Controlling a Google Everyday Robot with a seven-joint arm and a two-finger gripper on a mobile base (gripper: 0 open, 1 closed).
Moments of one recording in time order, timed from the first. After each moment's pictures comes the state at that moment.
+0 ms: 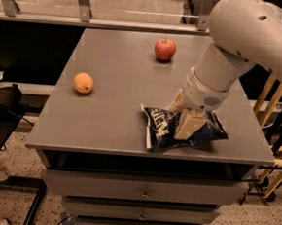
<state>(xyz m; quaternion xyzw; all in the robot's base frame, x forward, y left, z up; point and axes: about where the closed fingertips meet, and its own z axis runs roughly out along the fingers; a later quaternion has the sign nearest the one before) 0.488 -0.101 0.833 -0.75 0.65 0.09 0.10</state>
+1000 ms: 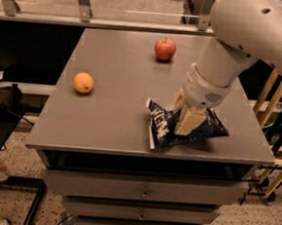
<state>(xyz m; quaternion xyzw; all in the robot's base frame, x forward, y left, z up) 0.488 -0.101 0.843 -0.75 0.65 0.09 0.10</state>
